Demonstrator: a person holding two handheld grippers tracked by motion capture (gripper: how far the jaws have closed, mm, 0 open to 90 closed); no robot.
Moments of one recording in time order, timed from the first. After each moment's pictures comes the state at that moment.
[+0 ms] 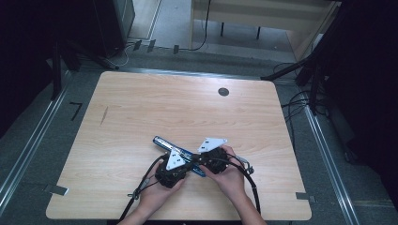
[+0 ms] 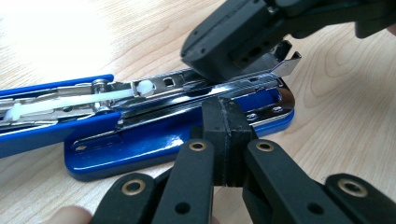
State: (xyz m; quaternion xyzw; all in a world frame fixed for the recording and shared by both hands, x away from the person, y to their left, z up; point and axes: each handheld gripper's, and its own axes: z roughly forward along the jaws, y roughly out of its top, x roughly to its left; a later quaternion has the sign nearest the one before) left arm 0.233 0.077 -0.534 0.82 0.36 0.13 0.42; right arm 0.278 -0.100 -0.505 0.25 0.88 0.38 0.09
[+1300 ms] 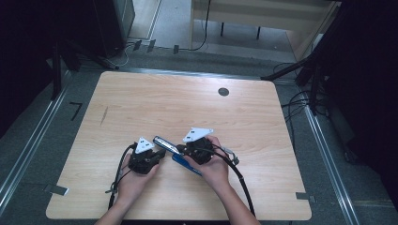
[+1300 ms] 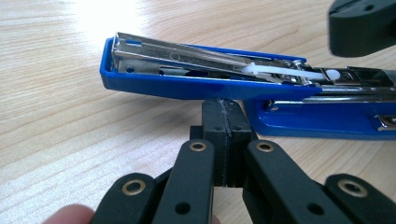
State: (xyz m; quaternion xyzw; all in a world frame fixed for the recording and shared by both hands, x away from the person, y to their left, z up) left arm 0.261 0.156 -0.531 0.77 0.48 0.14 0.41; right arm 0.297 -0.056 -0.487 0.25 0.87 0.42 0.09
